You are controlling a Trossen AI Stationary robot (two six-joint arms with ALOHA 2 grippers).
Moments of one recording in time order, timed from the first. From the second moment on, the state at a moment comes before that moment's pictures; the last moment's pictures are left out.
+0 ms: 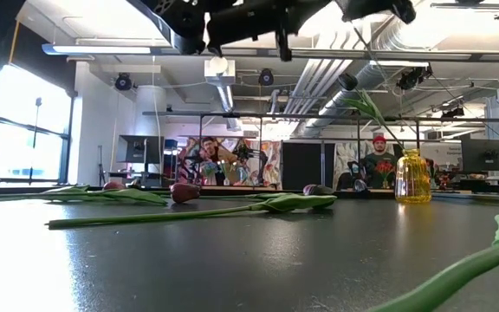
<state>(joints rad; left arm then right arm) 0.25 1.91 1.34 0.87 0.27 -0.55 0.01 1.11 1.26 -0.80 0.52 0.60</state>
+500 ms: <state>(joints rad) 0.32 1.91 1.34 0.48 0.34 -0.47 -0.04 0.93 1.26 -1.06 1.16 0.70</state>
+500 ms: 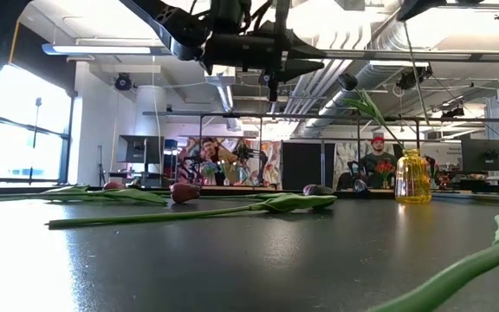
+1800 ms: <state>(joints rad) 0.37 1.91 1.34 0.35 0.33 -0.29 -0.48 1.25 1.26 -0.94 1.32 0.84</state>
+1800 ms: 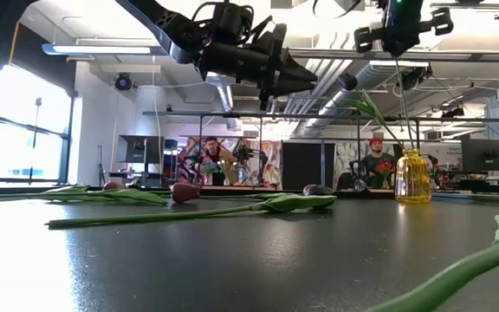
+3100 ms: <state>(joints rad) 0.25 1.89 1.34 0.18 0.16 -0.33 -0.42 0.99 1.26 -1.04 0.53 0.58</state>
